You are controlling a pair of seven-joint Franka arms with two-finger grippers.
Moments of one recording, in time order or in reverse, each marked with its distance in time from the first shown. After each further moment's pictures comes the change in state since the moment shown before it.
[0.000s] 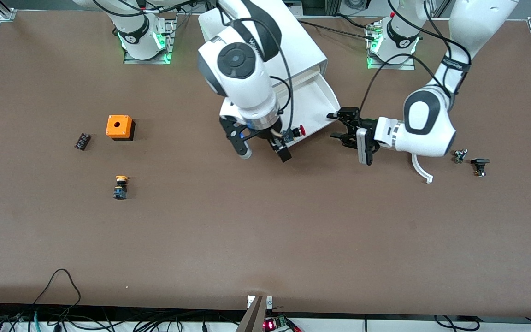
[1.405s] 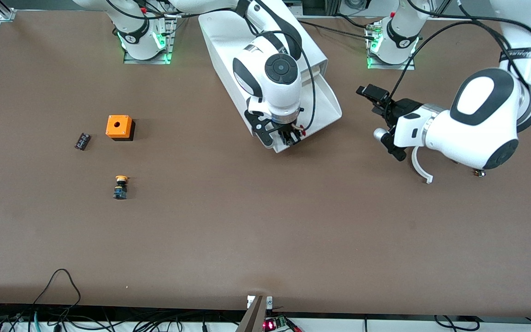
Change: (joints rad) left arm 0.023 -0.030 -0.039 0.514 0.431 -0.601 -0.960; right arm 0.103 0.061 -0.002 -0.100 -0.063 0.030 0.037
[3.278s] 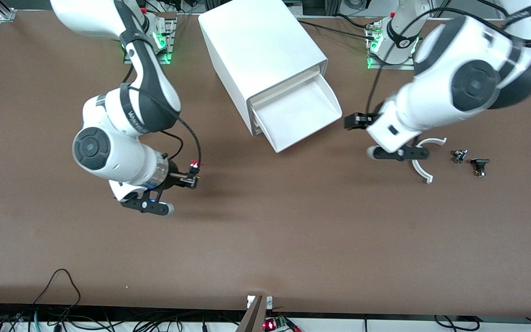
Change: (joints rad) left arm -0.091 -0.037 -0.182 0.068 0.437 0.379 -0.829; right arm -0.499 -0.108 -0.035 -0.011 0.141 -0.190 -1.428
